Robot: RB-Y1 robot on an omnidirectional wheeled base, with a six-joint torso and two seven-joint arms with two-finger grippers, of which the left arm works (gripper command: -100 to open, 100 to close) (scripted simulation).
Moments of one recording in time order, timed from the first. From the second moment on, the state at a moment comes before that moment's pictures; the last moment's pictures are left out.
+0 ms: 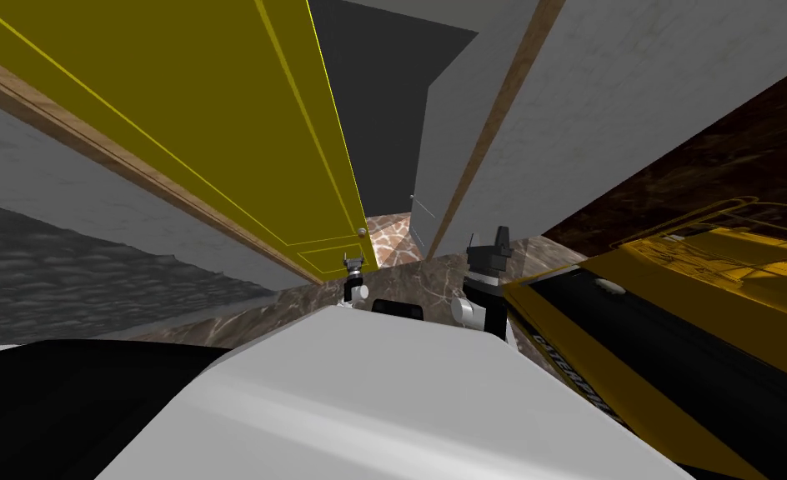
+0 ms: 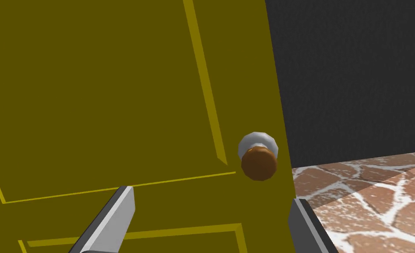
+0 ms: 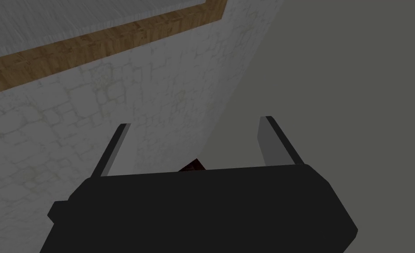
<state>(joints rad) 0.12 0.05 -0.05 -1.15 0.62 -0.83 0.81</state>
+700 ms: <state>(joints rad) 0.07 0.02 -0.06 -0.98 0.71 -0.88 0.94</state>
